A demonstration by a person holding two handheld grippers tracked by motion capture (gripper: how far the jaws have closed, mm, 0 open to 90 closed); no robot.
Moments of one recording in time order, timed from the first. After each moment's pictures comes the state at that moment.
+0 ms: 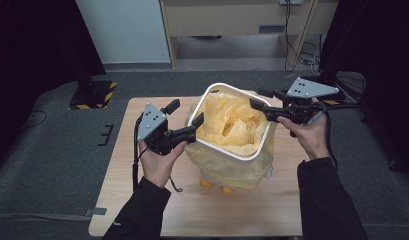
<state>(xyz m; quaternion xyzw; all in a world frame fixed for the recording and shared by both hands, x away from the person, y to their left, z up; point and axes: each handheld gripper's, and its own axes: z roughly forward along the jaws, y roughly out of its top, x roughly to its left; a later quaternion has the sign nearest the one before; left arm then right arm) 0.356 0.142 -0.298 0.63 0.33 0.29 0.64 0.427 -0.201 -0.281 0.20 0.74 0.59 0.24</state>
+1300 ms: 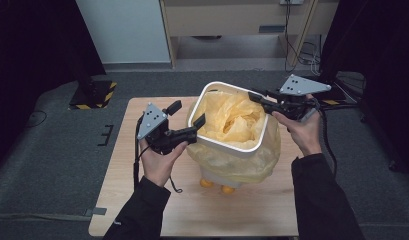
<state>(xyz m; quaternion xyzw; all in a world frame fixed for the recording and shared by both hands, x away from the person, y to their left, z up) 0.359 0.142 -0.302 0.64 0.33 0.28 0.64 0.436 -0.191 -0.280 0.20 0.75 0.57 0.27</state>
